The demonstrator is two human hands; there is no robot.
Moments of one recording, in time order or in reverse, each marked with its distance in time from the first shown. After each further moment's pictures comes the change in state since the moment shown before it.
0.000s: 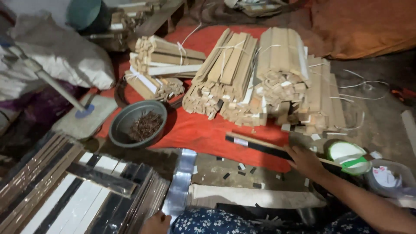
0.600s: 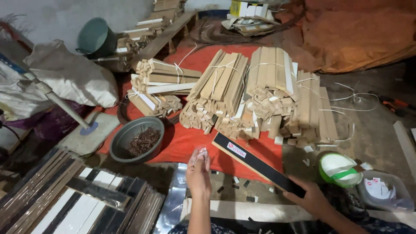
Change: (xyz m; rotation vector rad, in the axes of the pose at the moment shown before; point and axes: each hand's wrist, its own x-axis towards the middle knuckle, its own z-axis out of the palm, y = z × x) left_hand -0.129 0.370 -0.174 -2.169 0.065 0.302; right_hand -0.088 -0.026 -0.101 1.170 0.057 0.376
